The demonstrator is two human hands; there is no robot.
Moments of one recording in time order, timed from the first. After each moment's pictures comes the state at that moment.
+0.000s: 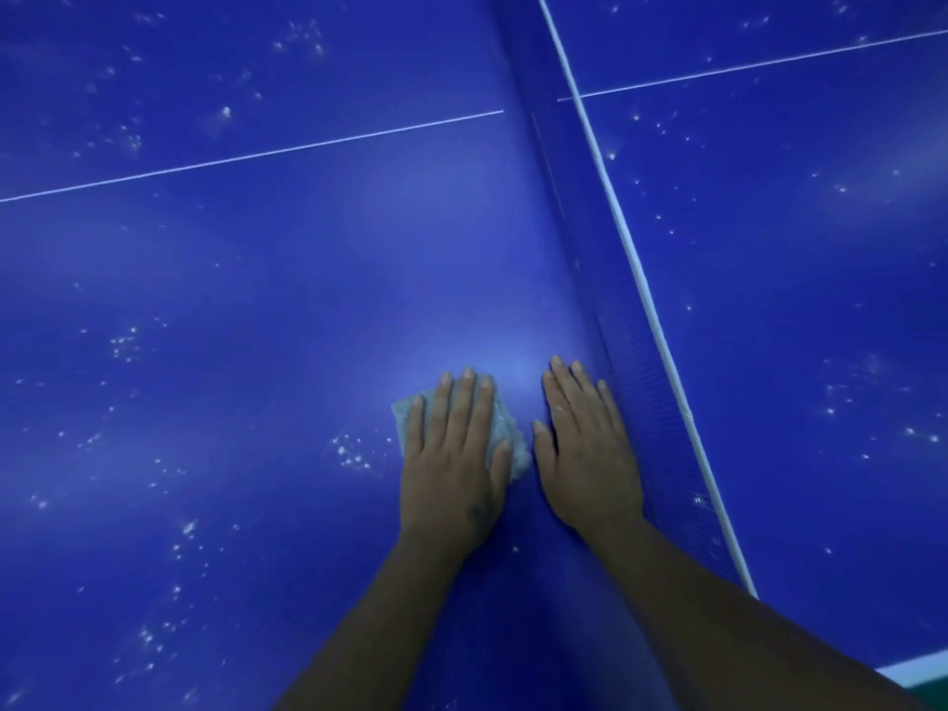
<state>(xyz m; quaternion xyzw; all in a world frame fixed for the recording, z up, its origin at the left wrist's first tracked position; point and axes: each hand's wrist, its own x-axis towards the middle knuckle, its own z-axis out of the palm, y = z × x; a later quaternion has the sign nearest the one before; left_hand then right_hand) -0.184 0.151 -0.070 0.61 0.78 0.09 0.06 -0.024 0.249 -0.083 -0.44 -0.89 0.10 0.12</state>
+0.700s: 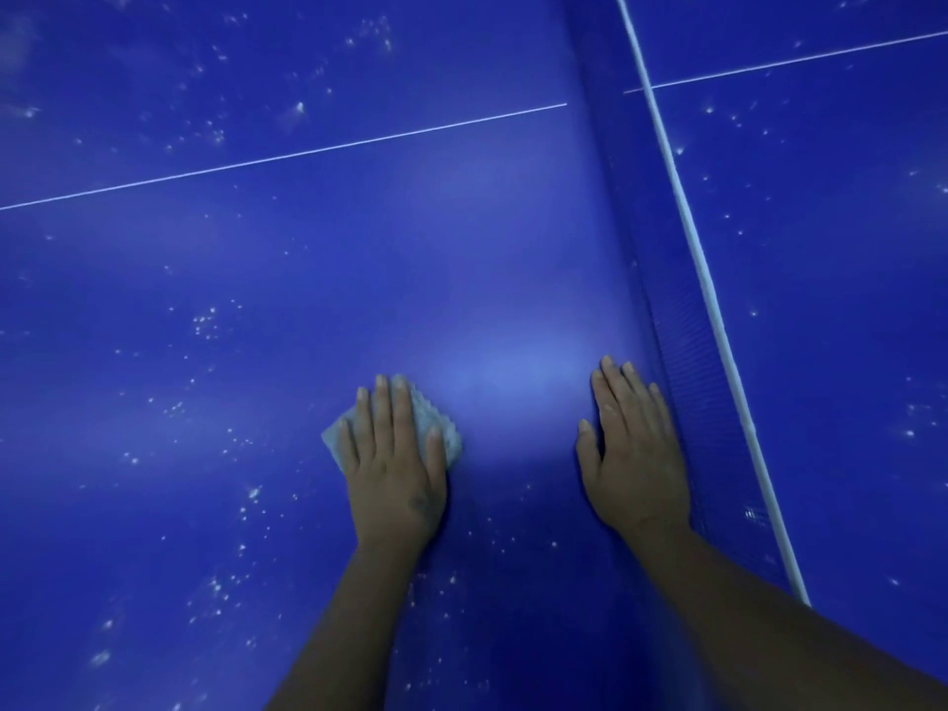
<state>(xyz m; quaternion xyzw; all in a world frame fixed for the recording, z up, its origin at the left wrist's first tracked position) -0.251 0.092 -0.074 0.43 0.90 0.07 0.05 -0.026 0.248 -0.082 -0.45 -0.88 0.13 0.12</state>
